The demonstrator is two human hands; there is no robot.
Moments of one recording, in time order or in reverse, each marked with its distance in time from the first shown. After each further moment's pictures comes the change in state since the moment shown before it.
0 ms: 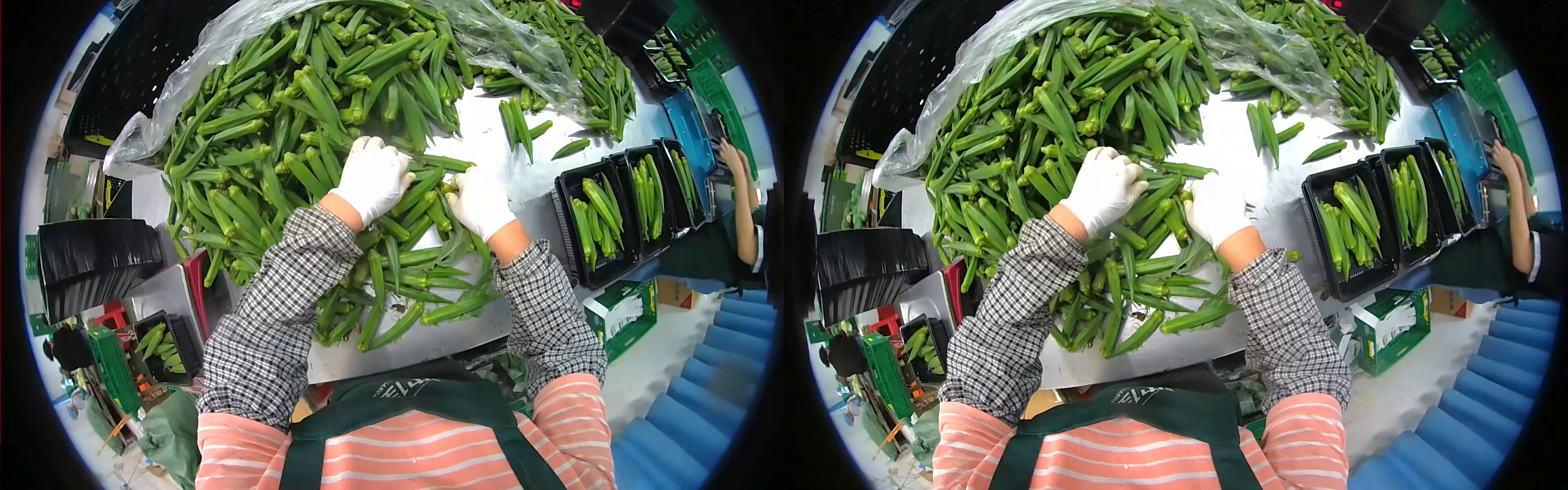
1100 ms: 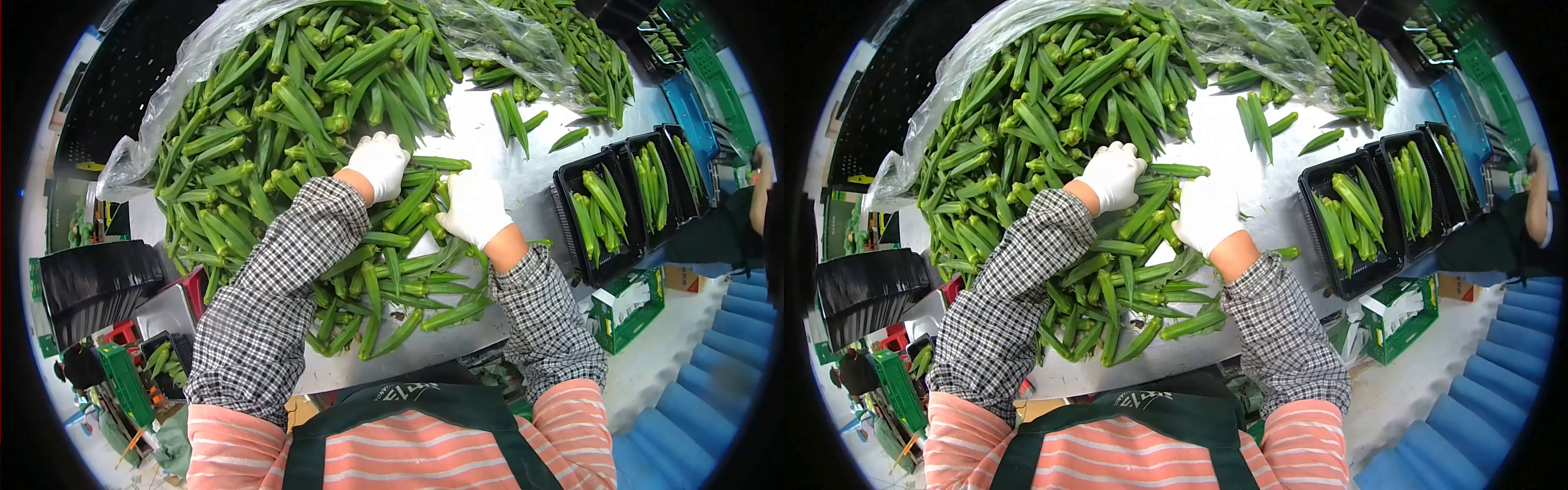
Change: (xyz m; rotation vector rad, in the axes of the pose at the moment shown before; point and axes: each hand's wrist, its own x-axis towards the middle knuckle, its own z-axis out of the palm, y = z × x) left_hand 0.050 -0.004 0.018 0.080 -0.512 -0.008; right_hand -0.004 -0.016 -0.023 -0.048 -0.153 0.085
